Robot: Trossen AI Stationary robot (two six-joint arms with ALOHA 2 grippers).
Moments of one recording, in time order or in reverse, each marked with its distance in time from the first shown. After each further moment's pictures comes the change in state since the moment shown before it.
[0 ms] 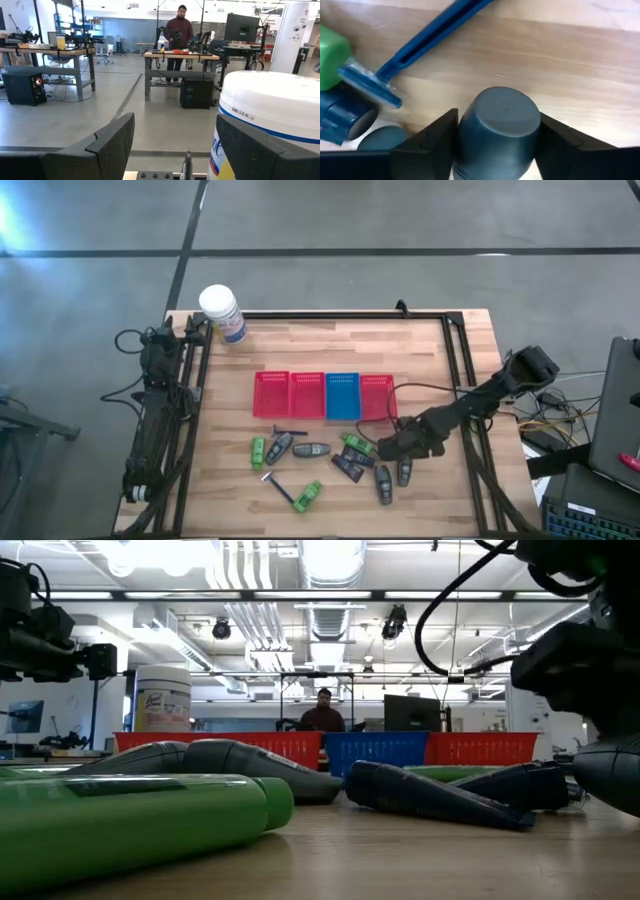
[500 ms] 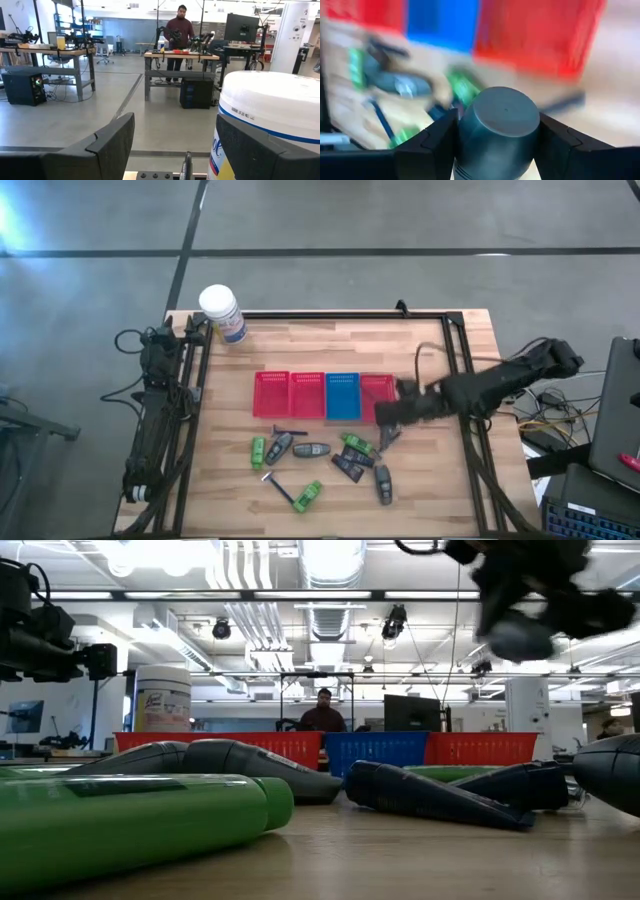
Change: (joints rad) left arm 0.000 0.000 0.000 0.000 0.000 0.000; right arm -0.188 -0.264 0.224 -0.235 0.360 -0.316
